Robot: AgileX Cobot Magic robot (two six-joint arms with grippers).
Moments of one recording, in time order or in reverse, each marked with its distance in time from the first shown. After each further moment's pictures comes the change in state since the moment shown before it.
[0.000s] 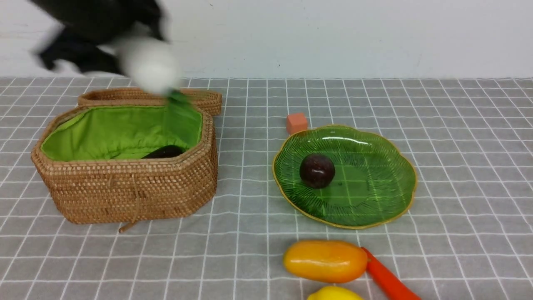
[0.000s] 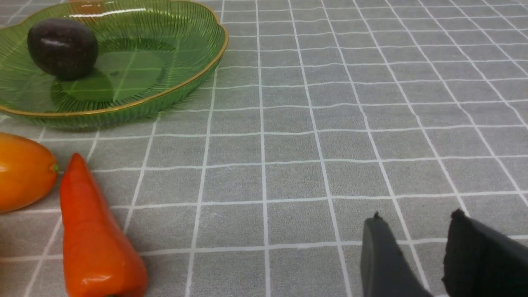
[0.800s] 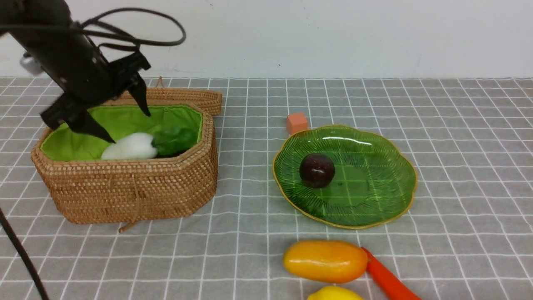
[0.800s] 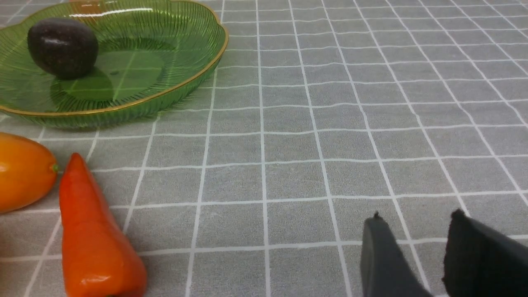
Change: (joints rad) right arm 0.000 0.000 0.000 0.000 0.000 0.000; left arm 0.146 0.249 -0.063 -0.289 0.176 0.357
